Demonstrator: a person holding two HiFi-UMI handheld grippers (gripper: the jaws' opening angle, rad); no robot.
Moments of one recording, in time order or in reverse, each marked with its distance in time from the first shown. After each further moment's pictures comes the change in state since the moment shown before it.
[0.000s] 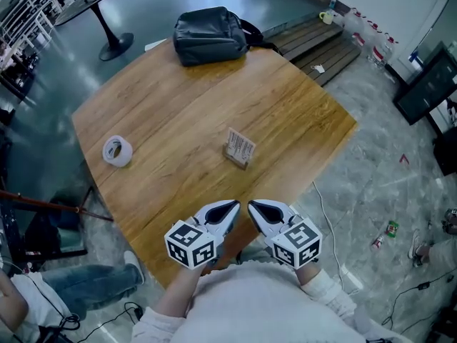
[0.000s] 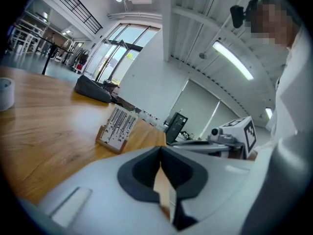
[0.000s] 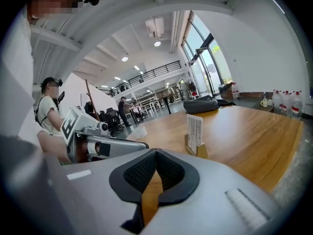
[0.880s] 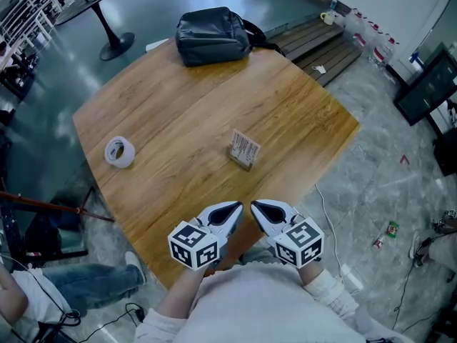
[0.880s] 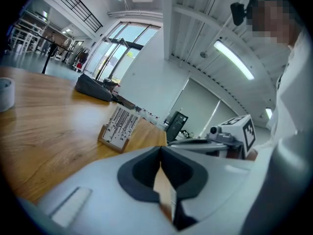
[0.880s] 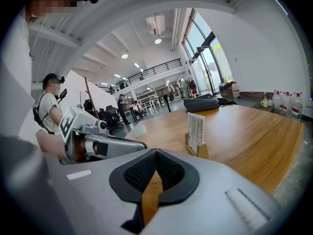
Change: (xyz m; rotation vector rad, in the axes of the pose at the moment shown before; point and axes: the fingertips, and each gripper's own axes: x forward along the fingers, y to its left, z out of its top) left arm -0.002 0.006 -0.002 -0.008 0.016 -0.006; right arm 0.009 -0.001 -0.002 -0.007 0.029 -0.010
